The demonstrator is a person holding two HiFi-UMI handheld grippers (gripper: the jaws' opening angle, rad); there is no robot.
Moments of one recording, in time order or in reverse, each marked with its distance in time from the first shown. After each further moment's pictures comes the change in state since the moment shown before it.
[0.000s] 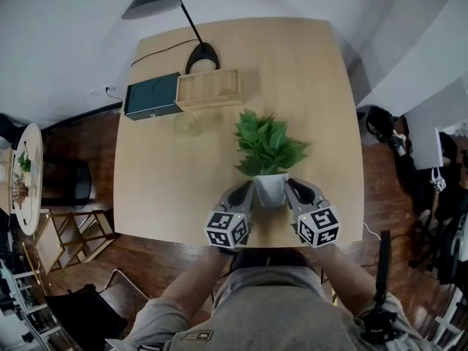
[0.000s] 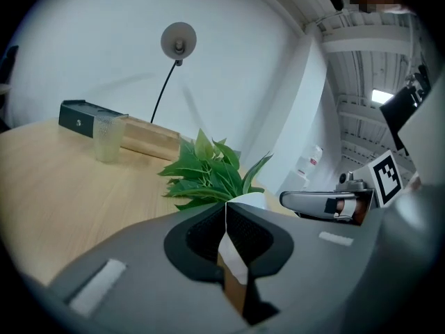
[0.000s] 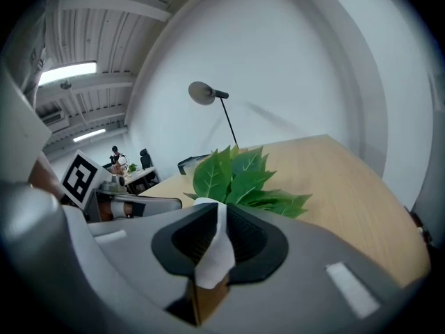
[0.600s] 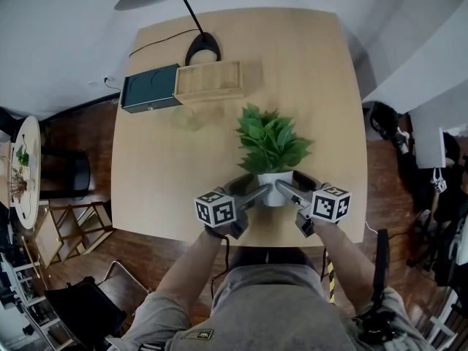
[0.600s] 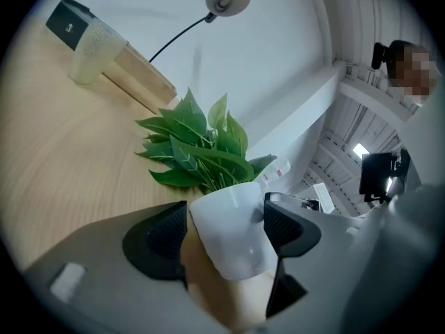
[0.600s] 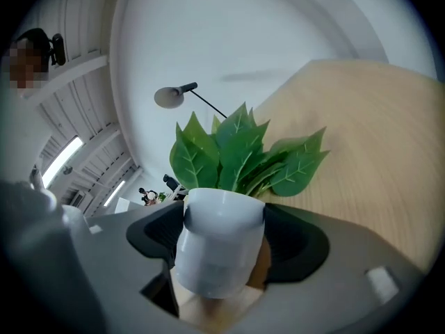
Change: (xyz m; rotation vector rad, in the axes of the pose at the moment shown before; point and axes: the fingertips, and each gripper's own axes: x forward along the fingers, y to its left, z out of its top) left arm 0.030 -0.002 -0.024 -0.304 0.144 -0.349; right arm 0.036 -0.013 -0.029 0.490 0.131 0.267
